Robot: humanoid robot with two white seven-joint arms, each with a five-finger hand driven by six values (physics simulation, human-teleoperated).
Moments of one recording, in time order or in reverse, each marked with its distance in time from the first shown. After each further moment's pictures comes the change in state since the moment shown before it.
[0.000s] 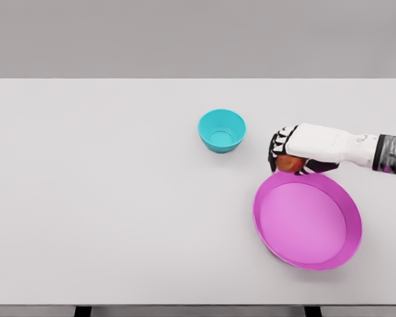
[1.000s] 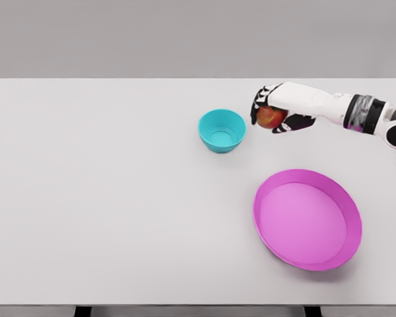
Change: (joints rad) left arm 0.000 0.000 0.000 0.000 0.000 0.000 0.000; right arm -0.221 0.236 0.014 0.315 0.040 0.019 0.000
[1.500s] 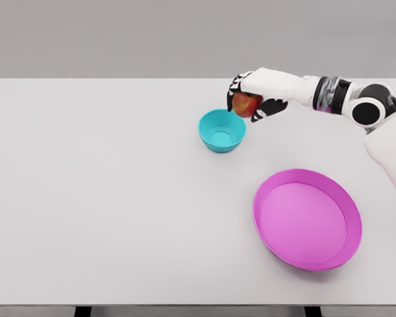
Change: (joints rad) left arm 0.000 0.000 0.000 0.000 0.000 0.000 0.000; right arm -0.143 0.135 0.082 0.164 0.056 0.000 0.000
